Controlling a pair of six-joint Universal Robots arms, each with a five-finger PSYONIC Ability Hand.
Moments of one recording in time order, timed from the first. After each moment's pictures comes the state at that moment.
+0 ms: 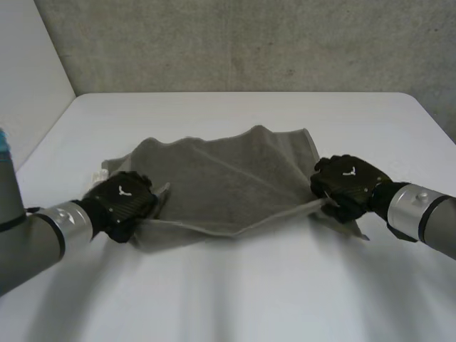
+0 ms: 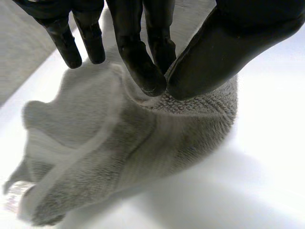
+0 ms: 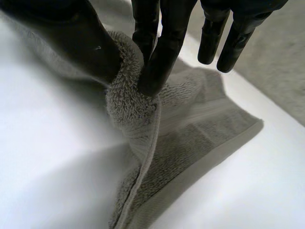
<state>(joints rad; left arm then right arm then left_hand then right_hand) 4.51 -1.83 -1.72 2.97 -1.17 3.87 1.71 -1.23 1.61 0.17 0.98 2.50 1.29 1.35 0.22 0.23 1.18 1.30 1.34 0.22 0.24 1.17</state>
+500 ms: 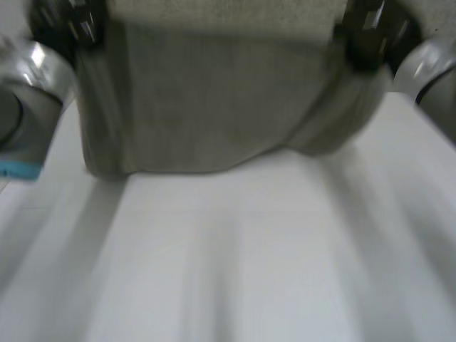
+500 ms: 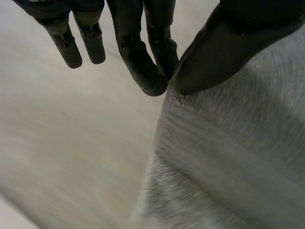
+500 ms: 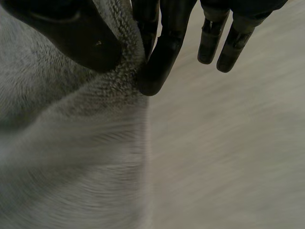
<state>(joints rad) 4.44 -1.85 -1.31 3.69 -1.37 3.70 1.83 -1.16 0.98 -0.03 1.22 2.44 1.30 1.35 0.22 0.23 1.18 1.30 1.34 0.22 0.24 1.17</state>
